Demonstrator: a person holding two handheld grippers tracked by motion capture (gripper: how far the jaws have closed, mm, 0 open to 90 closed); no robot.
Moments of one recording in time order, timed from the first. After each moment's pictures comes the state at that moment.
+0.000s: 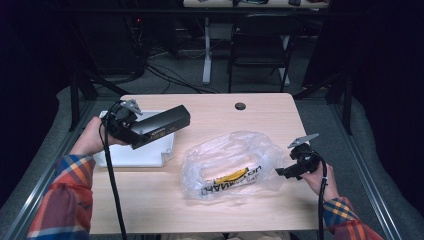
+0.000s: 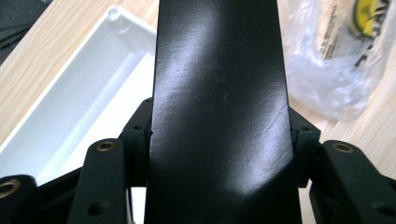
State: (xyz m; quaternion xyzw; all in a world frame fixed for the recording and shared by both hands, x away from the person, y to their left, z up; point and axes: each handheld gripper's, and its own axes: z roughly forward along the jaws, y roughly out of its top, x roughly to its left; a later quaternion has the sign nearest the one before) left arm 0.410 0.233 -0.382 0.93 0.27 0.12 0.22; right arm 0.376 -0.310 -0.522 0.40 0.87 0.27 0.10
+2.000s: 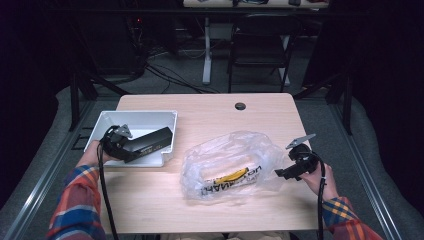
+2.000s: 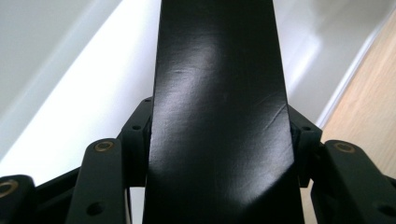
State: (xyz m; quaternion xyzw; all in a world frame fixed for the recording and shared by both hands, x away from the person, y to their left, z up) left arm 0.450 0.302 -0.528 0.93 0.26 0.11 0.22; right arm 0.377 -0.306 -0.525 0.40 0.88 0.25 0.10
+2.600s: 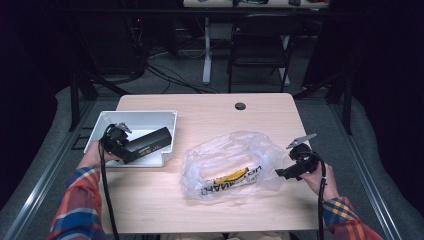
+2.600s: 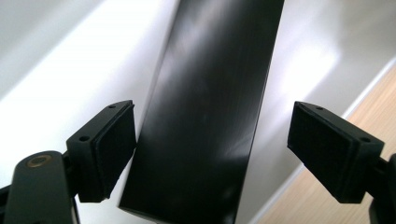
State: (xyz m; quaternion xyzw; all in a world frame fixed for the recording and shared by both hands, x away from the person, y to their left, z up) left arm 0.457 0.303 -0.518 0.90 0.36 0.09 0.23; right arm 0.376 -0.307 -0.523 0.40 0.87 0.25 0.10
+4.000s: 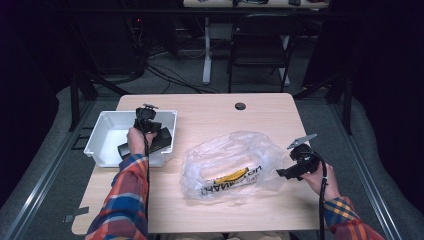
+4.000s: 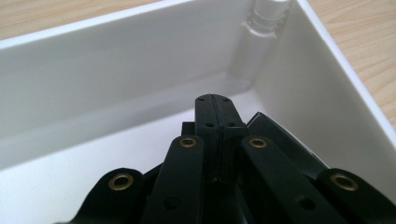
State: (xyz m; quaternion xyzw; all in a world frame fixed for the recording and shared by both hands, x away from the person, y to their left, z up) left arm 0.515 0.205 -0.524 0.77 0.55 0.16 0.28; right arm 0.377 -0.310 -0.524 0.40 0.88 0.25 0.10
